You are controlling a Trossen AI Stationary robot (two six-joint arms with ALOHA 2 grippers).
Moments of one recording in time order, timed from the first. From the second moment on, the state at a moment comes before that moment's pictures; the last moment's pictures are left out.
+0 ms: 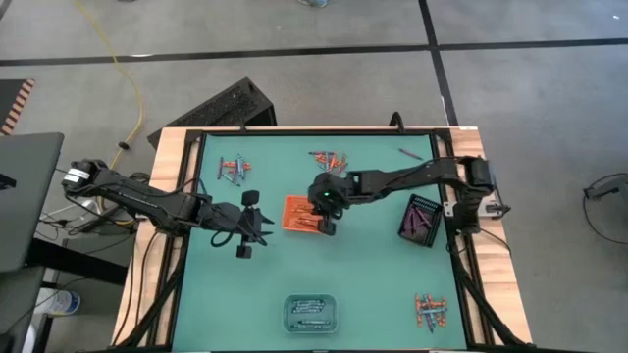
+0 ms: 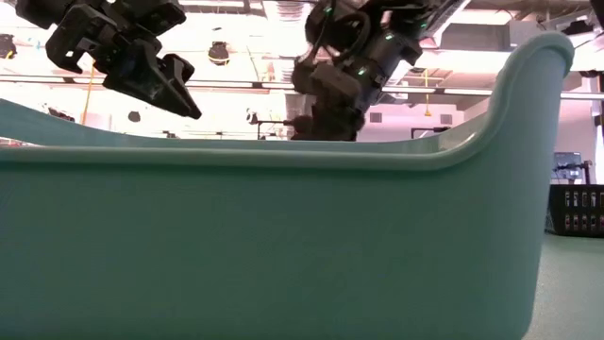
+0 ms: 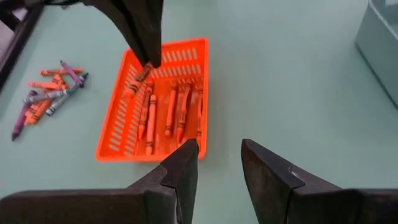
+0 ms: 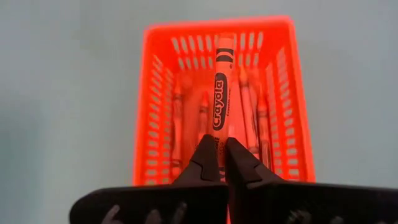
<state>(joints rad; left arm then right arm) -0.22 1.05 0.57 -0.11 -0.25 0.05 -0.08 1.85 1.28 -0.33 -0.06 0.10</state>
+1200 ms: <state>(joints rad) -0.22 1.05 0.57 -0.21 -0.24 0.07 -0.27 1.71 1.48 -1.25 0.37 0.02</state>
